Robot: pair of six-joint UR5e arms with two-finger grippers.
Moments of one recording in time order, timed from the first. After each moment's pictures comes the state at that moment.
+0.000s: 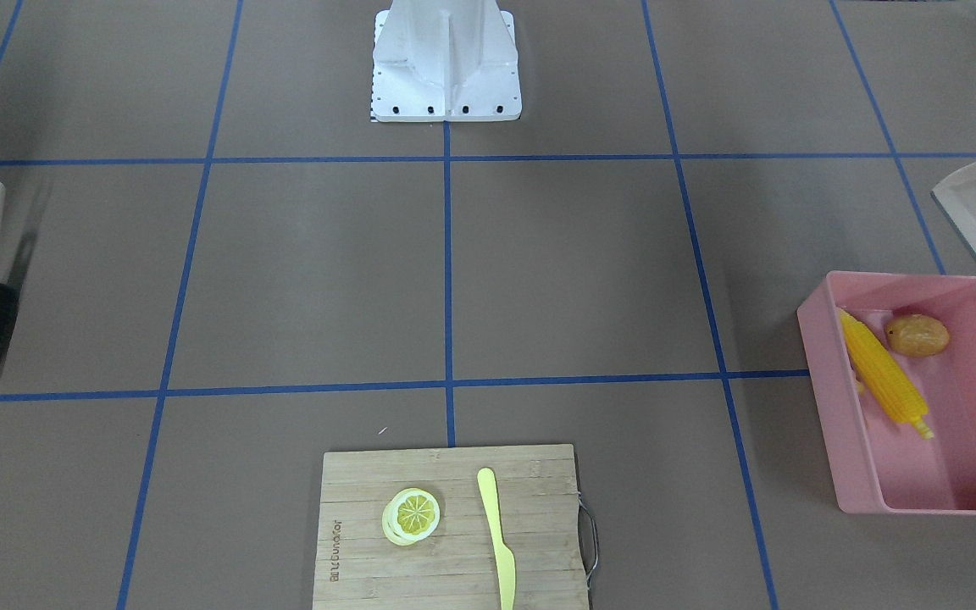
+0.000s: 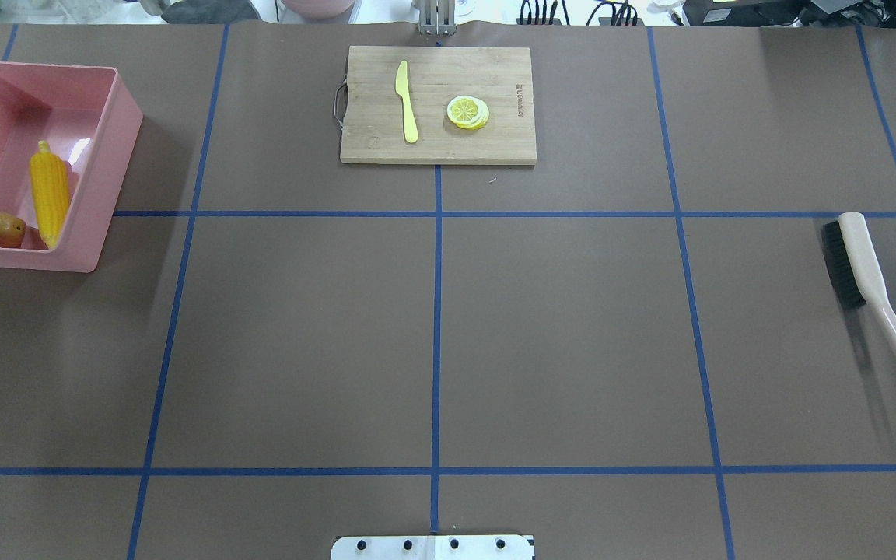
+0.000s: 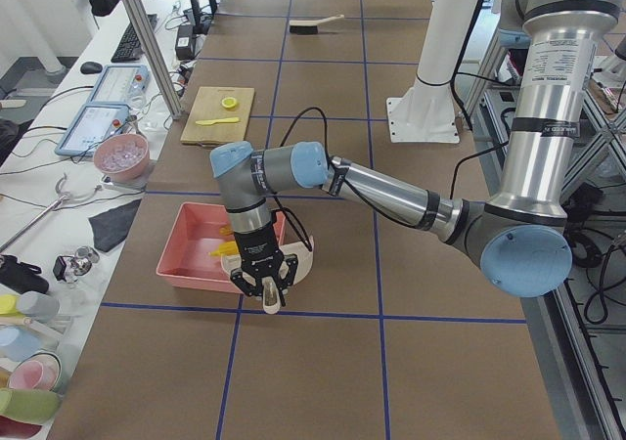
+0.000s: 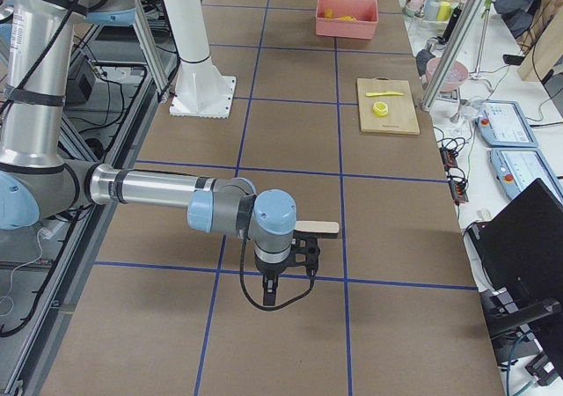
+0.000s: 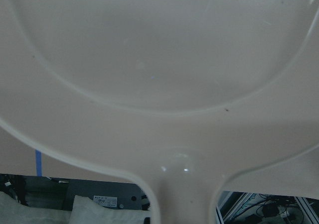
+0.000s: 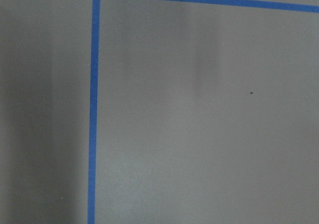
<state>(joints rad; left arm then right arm) -1.50 -1.70 -1.78 -1.03 -1.81 1.31 1.63 -1.81 1.77 -1.63 2.22 -0.13</state>
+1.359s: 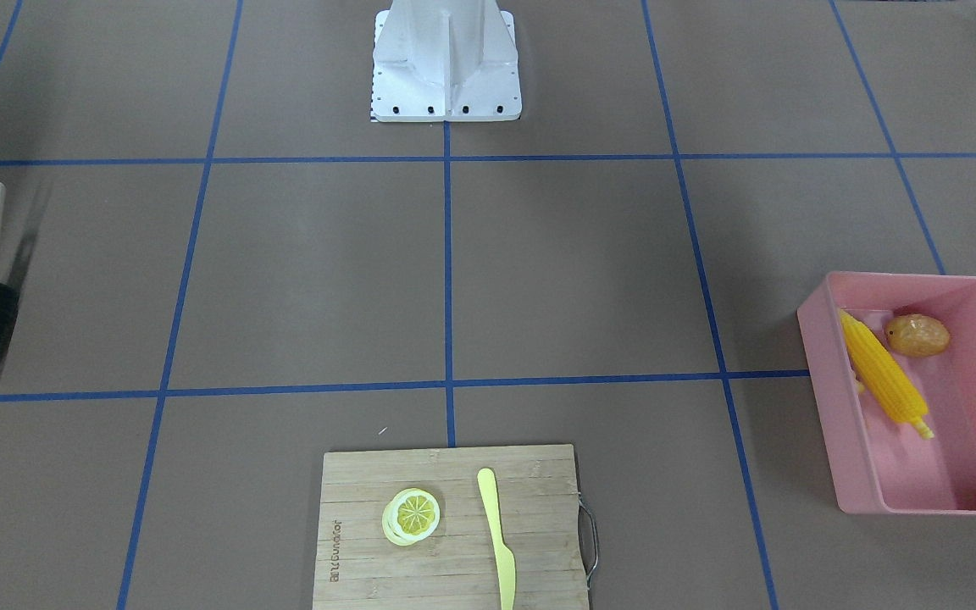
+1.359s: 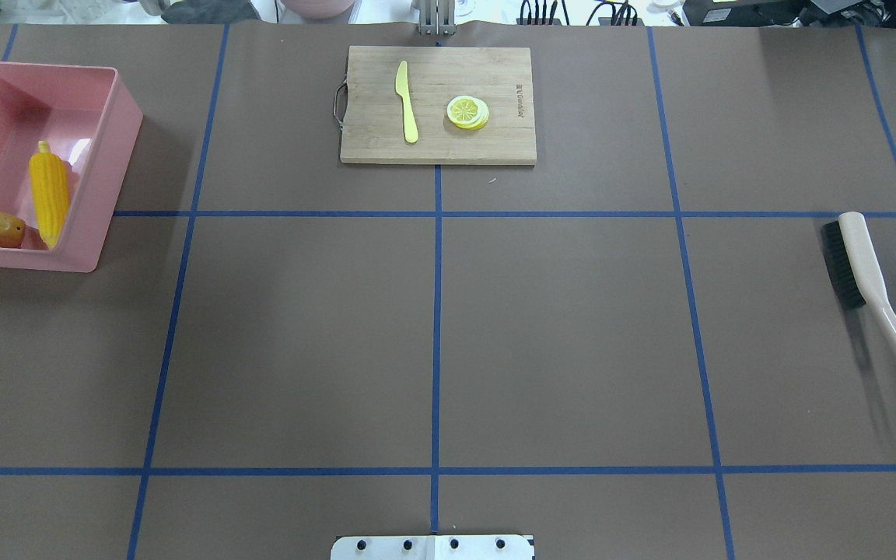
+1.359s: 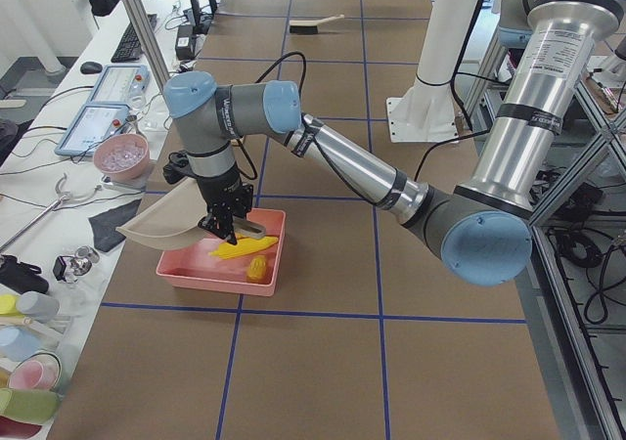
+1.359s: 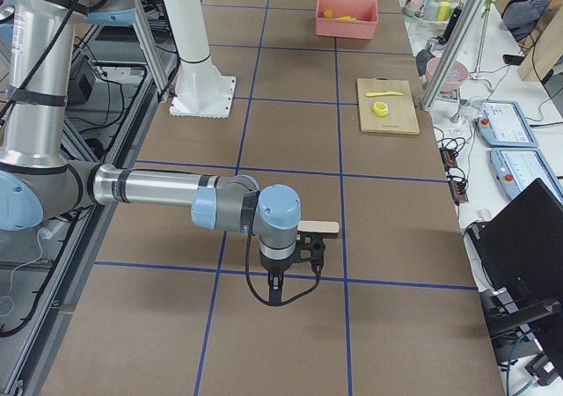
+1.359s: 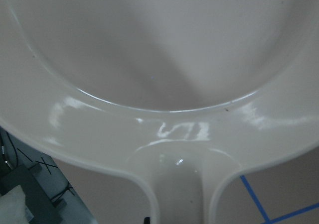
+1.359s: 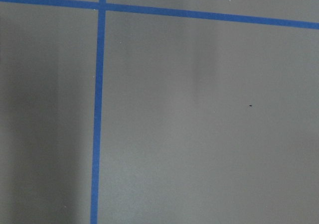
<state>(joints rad) -1.61 -1.92 -1.78 -0.92 -2.18 0.51 1.63 -1.79 1.78 -1.63 2.22 -0.13</state>
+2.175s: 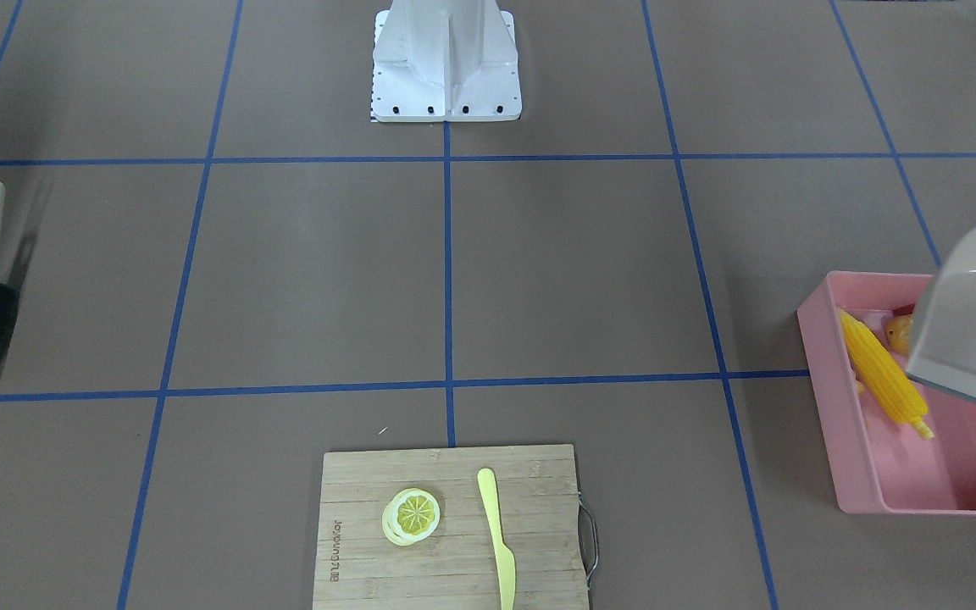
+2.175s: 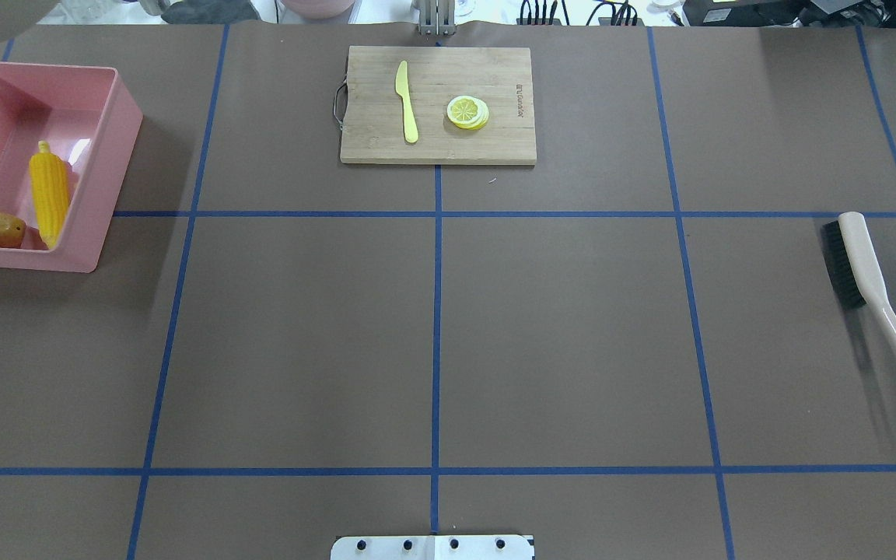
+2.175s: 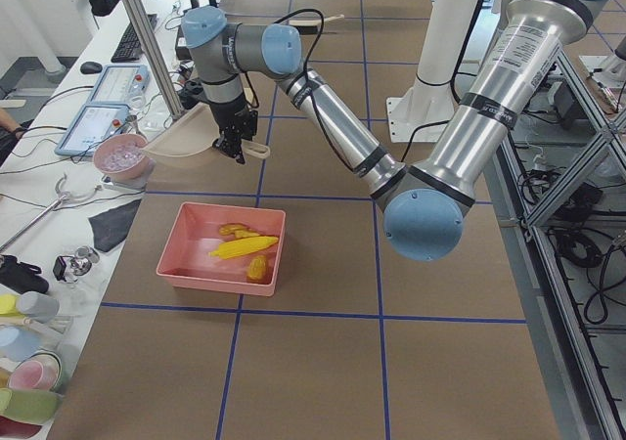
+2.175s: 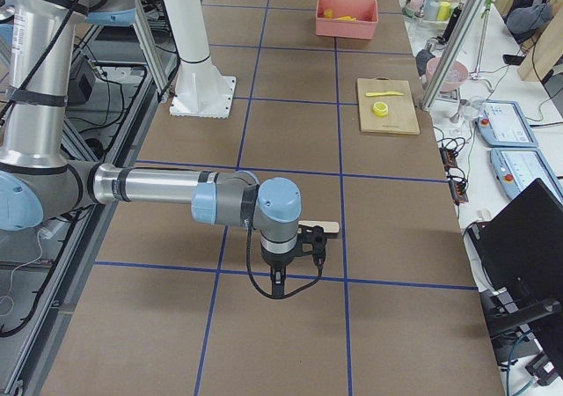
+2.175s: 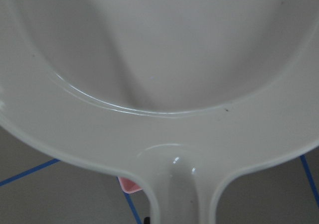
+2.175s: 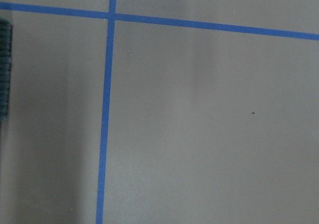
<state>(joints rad) -1.40 -2.05 -1.93 -0.83 -2.34 0.28 1.63 -1.79 1.80 -1.63 2.22 -0.13</state>
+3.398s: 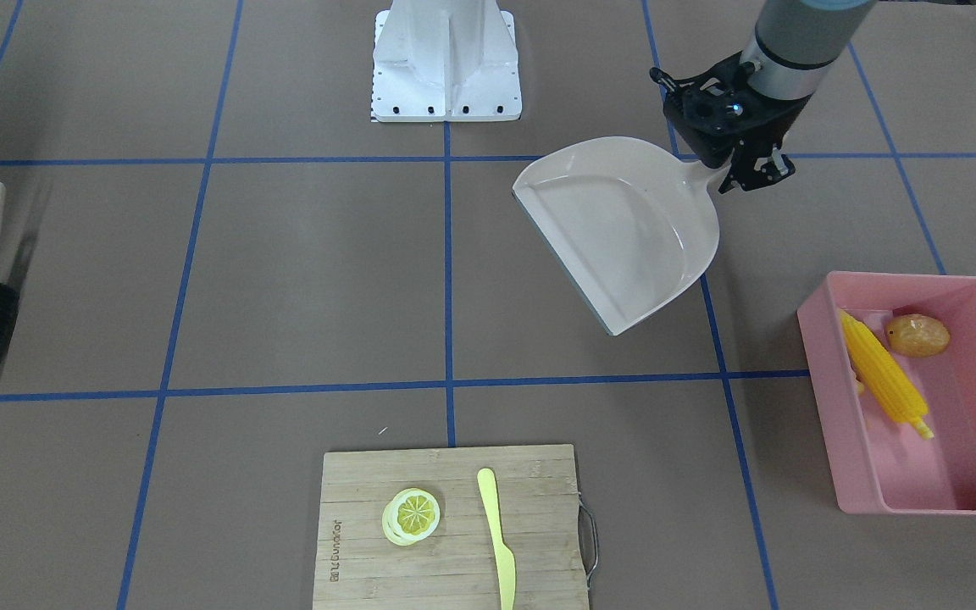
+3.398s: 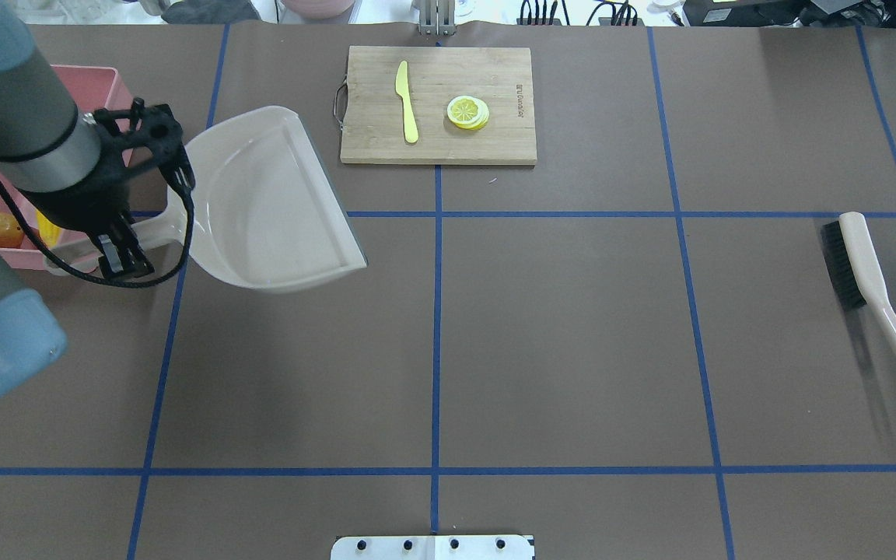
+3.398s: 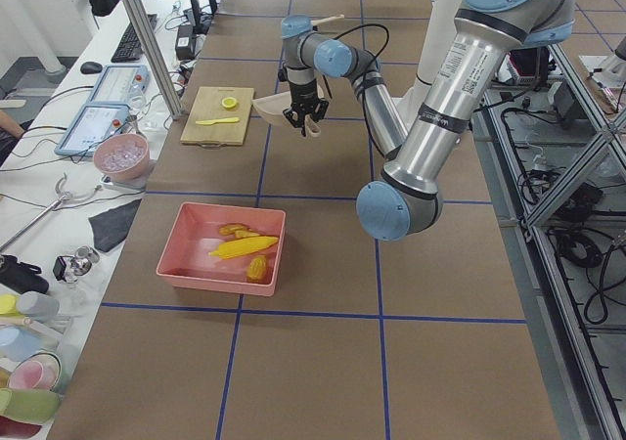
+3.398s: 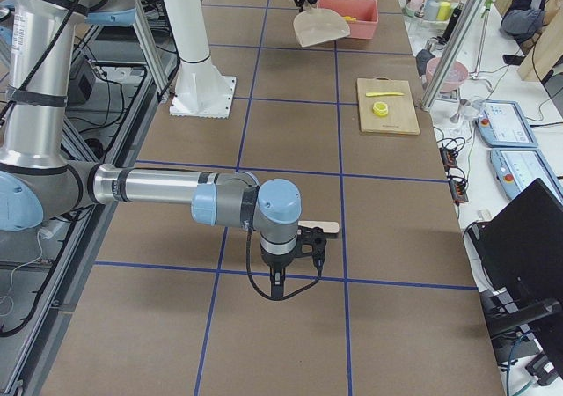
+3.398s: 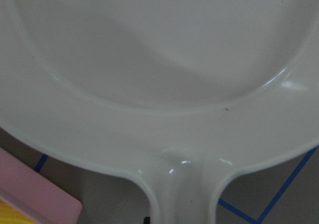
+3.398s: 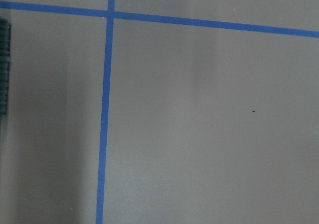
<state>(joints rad) -0.81 -2.03 -2.12 -1.02 -2.10 0.34 1.63 -1.79 1.80 -1.63 2.22 -0.12</state>
